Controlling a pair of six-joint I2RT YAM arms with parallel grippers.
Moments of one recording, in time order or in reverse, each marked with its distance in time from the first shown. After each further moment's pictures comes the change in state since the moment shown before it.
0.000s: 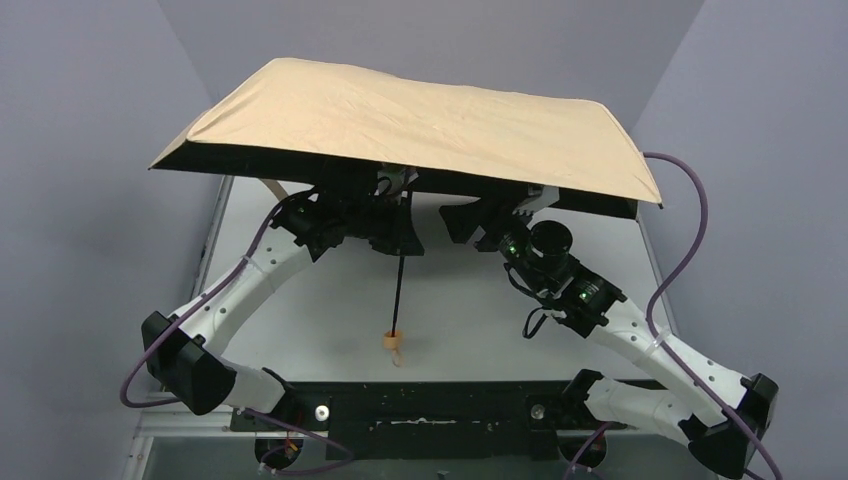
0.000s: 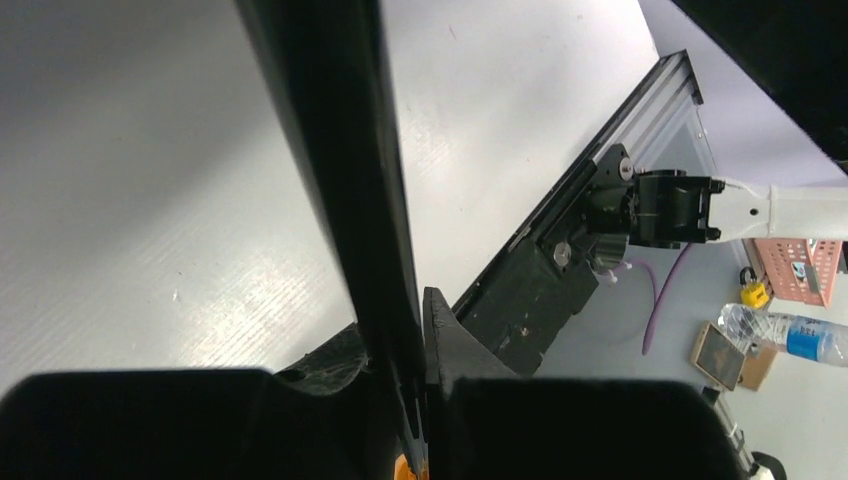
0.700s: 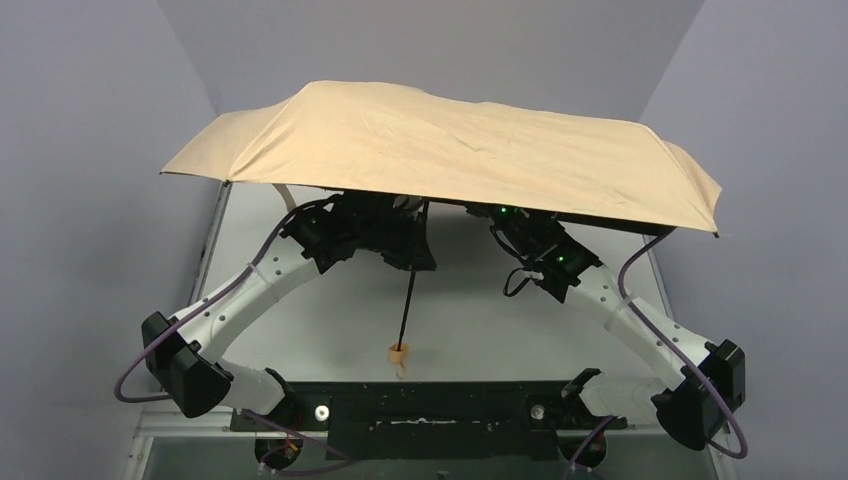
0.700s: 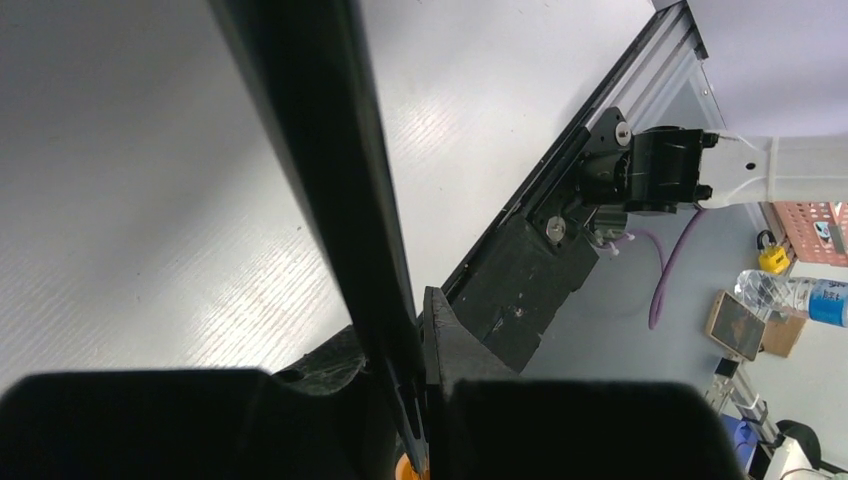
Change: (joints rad) left arm -0.125 -0.008 -0.002 -0.022 -0.060 -0.002; right arm -0.136 0.223 0.119 0.189 -0.139 0.219
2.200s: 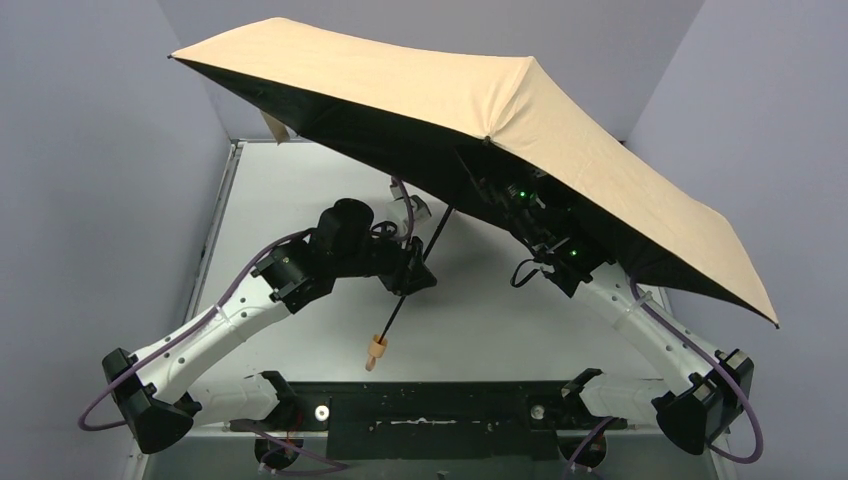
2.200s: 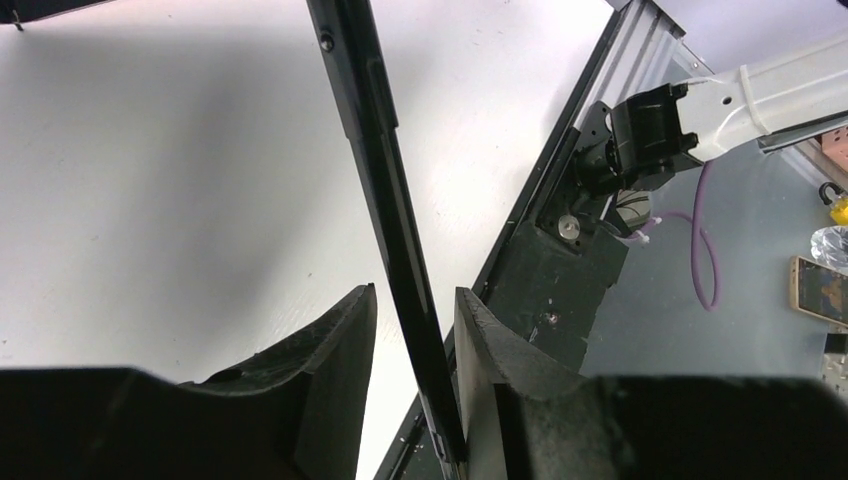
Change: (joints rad) left arm -0.094 -0.239 -0.199 0.188 -0.052 0.135; right arm -0.045 -0.014 0.073 -0.017 0.029 0.291
